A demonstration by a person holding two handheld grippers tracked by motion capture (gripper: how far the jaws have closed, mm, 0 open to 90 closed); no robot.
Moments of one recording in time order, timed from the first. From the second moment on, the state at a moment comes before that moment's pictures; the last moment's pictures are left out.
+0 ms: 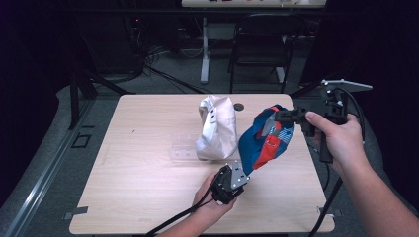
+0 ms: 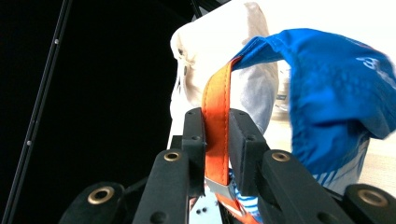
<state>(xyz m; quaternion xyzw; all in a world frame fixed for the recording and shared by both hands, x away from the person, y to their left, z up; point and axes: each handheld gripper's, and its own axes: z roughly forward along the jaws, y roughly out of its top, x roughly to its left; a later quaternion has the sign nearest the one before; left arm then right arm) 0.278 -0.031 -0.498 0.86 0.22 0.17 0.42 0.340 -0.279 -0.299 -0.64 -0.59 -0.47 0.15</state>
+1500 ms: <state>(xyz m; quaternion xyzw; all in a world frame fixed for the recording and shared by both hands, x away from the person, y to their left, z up) 0.332 -0.036 -0.505 0.83 0.28 0.20 0.44 0.361 -0.269 -0.320 -0.63 -0.60 -0.47 0.15</state>
